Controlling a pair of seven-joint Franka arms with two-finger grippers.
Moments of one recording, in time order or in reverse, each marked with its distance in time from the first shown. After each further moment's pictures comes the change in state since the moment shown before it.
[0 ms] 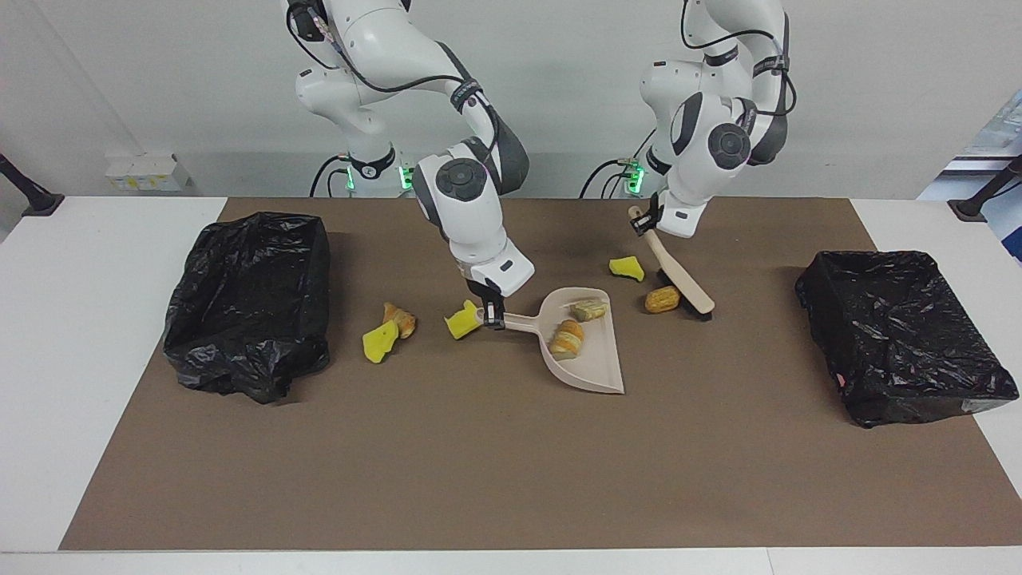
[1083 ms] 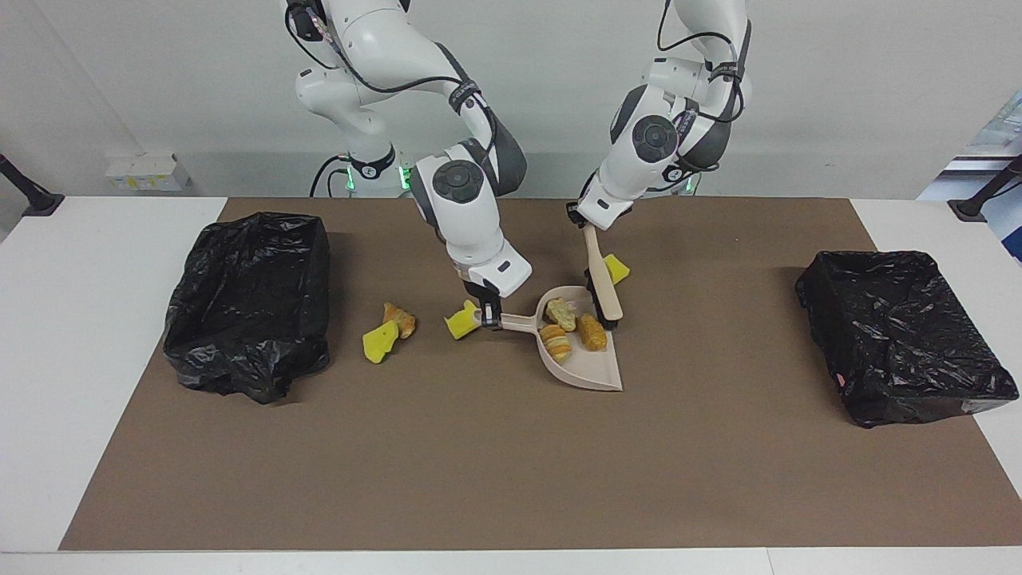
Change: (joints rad) left arm -0.101 -0.043 -0.049 0.150 0.004 -0.279 -0.159; right arm -0.051 -0.088 -0.001 -0.099 0.001 -0.013 -0.210
